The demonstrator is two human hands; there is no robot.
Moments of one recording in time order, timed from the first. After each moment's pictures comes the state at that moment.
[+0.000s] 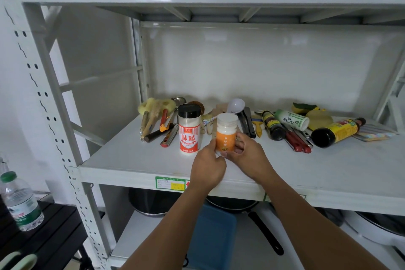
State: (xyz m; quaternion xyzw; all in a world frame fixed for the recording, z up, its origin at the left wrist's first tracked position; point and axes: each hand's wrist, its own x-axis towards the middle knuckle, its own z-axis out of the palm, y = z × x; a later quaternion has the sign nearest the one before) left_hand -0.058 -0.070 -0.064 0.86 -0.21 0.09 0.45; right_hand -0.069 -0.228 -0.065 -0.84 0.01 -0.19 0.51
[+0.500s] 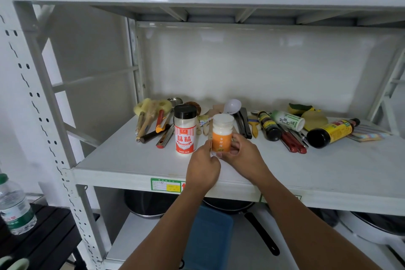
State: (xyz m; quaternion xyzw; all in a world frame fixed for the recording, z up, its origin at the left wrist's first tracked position) left_hand -0.057 -0.070 -0.066 0.85 -0.21 0.10 0.48; right_hand -0.066 -0.228 -0.066 -0.85 0.01 -0.19 0.50
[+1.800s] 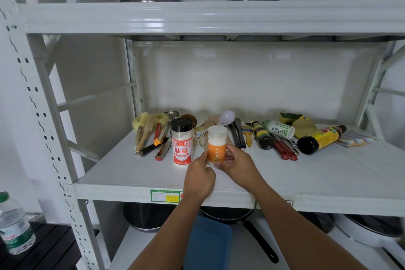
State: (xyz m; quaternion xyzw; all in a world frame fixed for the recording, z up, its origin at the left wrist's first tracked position) left_hand -0.062 -0.067 -0.066 0.84 -0.21 0.09 0.48; right_hand -0.071 -0.227 -0.062 -0.86 0.03 -0.19 0.47
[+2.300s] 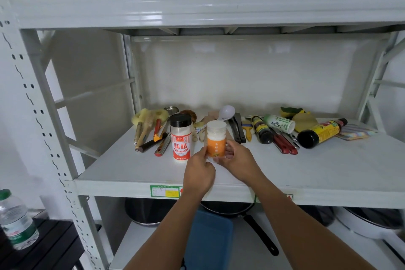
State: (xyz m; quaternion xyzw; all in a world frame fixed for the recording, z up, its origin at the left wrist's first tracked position) left_hand -0.063 -0.070 -0.065 0.85 -0.20 0.11 0.48; right_hand -0.067 -0.228 -0.065 -0.86 0.03 -0.19 0.47
